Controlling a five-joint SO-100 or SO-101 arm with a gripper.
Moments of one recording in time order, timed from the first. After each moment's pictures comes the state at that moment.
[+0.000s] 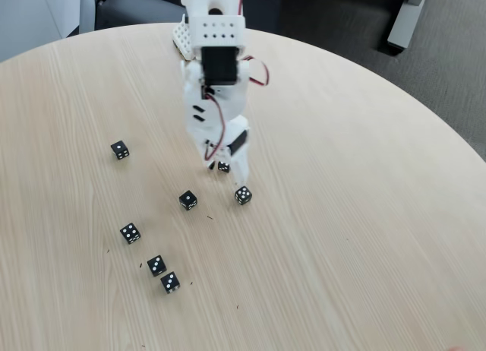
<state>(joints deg) -3.0 88.2 114.9 55.5 48.0</state>
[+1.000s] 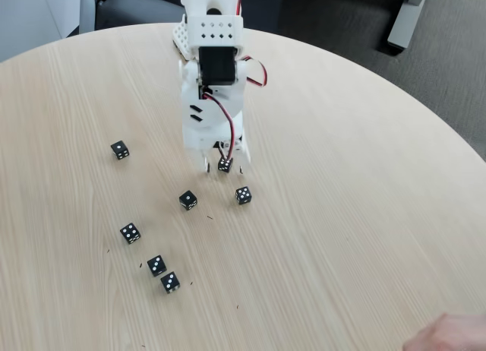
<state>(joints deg) -2.5 88.2 114.9 55.5 12.1</state>
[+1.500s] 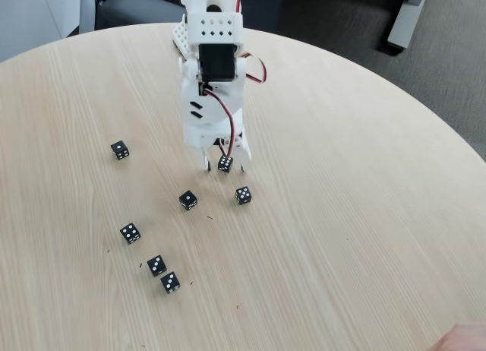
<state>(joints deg) -2.4 88.8 120.0 55.8 11.4</state>
